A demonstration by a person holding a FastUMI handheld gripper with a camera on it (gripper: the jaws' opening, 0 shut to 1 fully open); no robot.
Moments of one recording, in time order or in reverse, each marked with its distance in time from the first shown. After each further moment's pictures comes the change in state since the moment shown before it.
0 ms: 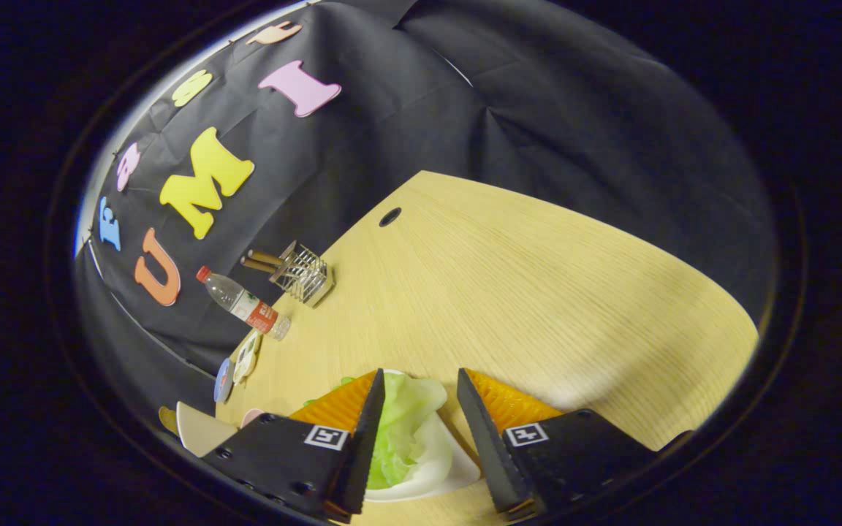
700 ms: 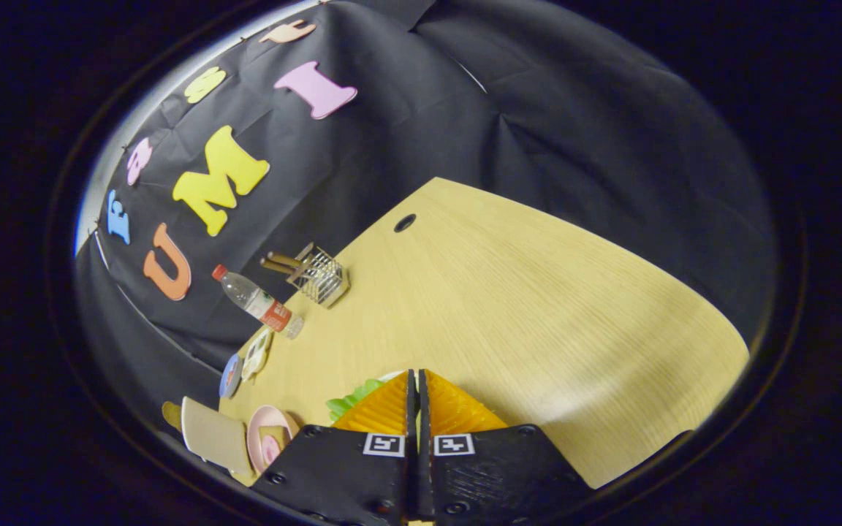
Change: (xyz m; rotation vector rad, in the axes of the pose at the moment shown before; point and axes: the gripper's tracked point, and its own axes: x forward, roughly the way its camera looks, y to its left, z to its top) arm -0.024 0.022 0.007 -0.036 -0.024 0.058
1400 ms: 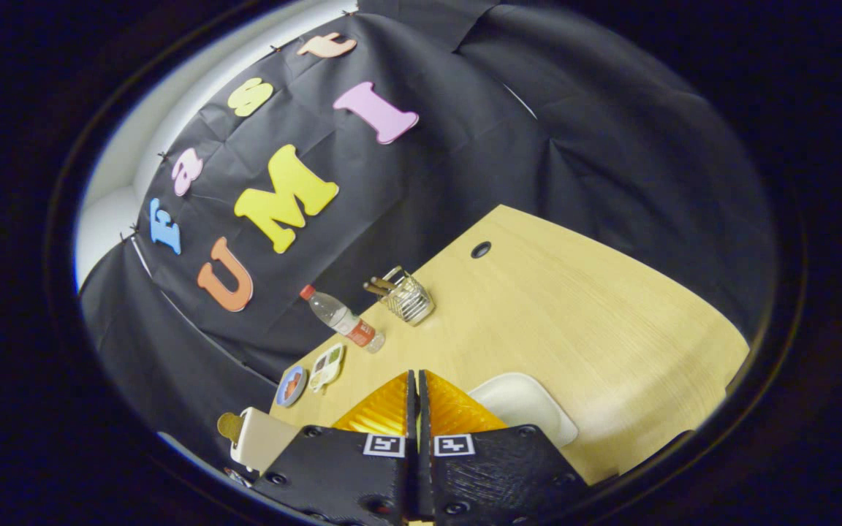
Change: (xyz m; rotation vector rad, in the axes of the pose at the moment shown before) arm -0.061 0.105 0.013 -0.043 -0.076 0.173
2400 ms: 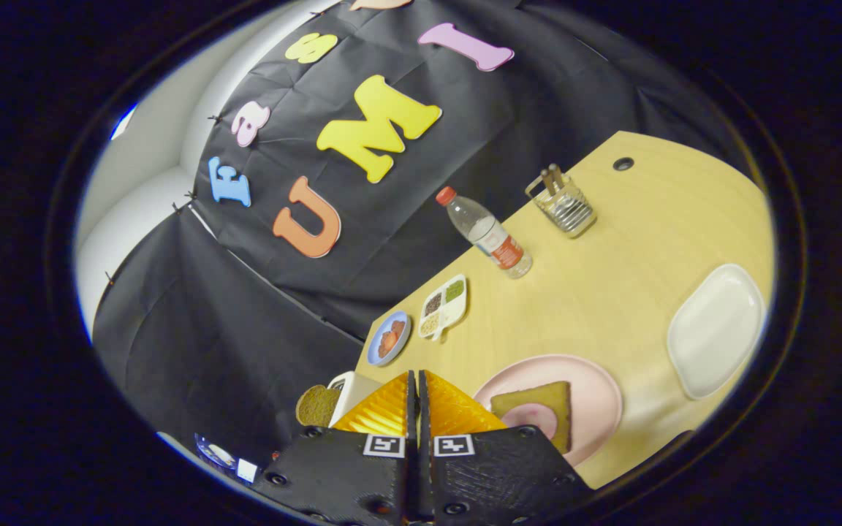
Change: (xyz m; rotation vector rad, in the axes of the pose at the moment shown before) arm 0.055 0.209 -0.152 -0.002 0.246 0.301
